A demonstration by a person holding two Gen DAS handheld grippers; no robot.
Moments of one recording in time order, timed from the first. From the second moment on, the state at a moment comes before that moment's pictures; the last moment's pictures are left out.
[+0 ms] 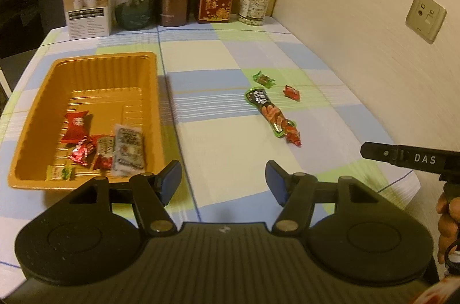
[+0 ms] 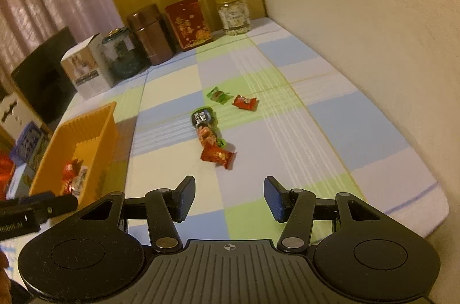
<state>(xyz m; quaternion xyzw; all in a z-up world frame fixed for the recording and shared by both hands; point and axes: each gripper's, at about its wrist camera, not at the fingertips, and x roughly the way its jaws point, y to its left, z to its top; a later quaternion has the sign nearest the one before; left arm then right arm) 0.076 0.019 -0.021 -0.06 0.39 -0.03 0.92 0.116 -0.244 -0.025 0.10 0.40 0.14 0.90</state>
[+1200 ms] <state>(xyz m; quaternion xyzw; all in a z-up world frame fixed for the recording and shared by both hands) 0.171 -0.003 -0.066 -0.07 0.41 -0.05 0.91 0.230 -0.169 -0.131 -0.23 0.38 0.35 0.83</state>
